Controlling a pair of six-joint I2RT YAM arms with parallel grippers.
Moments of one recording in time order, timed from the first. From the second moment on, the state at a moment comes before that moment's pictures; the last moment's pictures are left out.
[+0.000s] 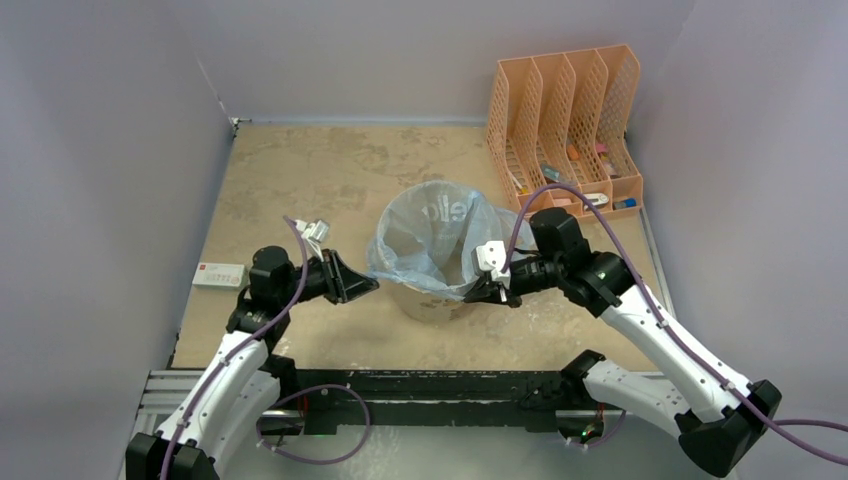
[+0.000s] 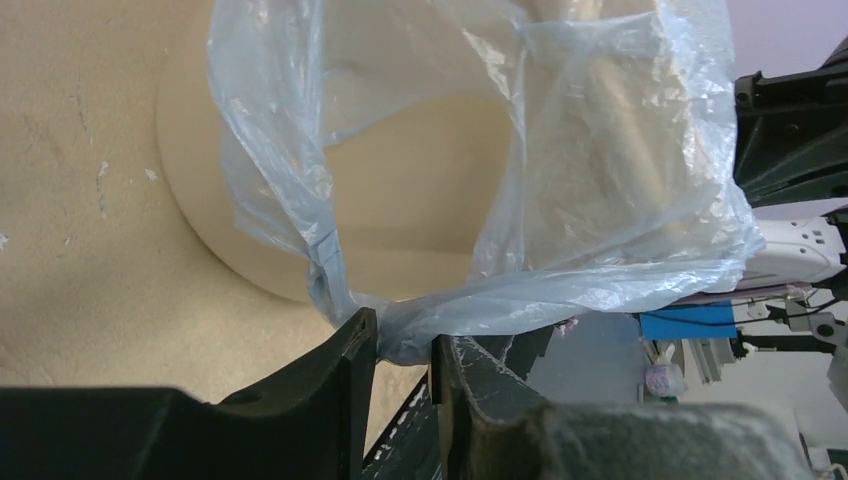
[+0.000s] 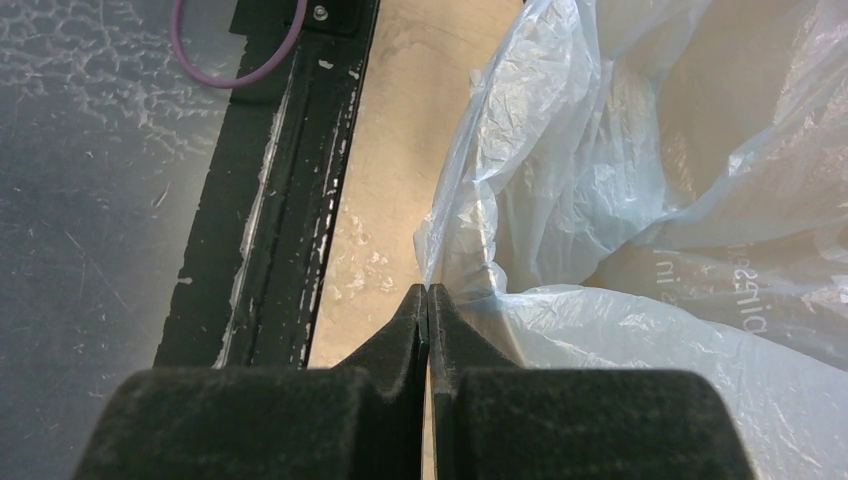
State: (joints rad) left arm -0.22 0.67 0.33 0.04 0.81 -0.66; right arm 0.63 0.93 0.94 -0.72 -0.91 -0.68
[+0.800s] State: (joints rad) left arm -0.22 0.57 0.37 -0.22 0.60 -0.65; right arm 0.63 0.94 0.93 -0.69 -0.83 -0.55
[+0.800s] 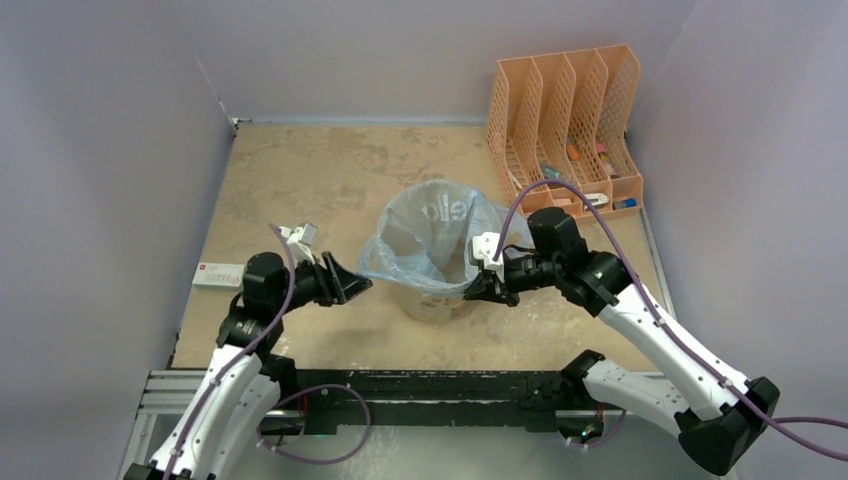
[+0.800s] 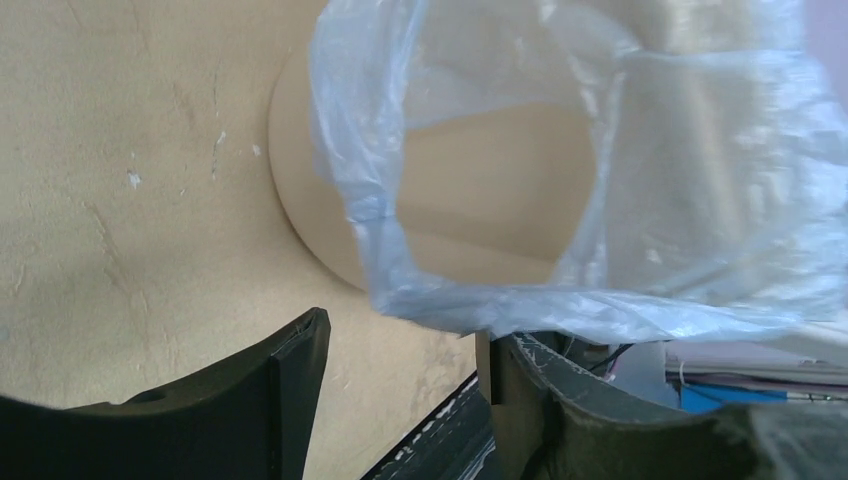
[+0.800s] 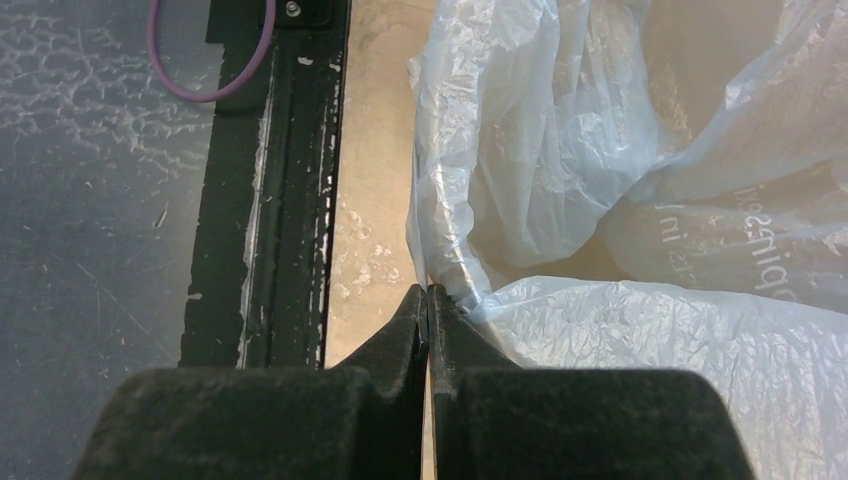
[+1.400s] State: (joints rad) left arm -0.22 0.16 0.40 -0.40 0.51 -0.98; right arm 0.63 0.91 0.93 -0.67 -0.80 -0.51
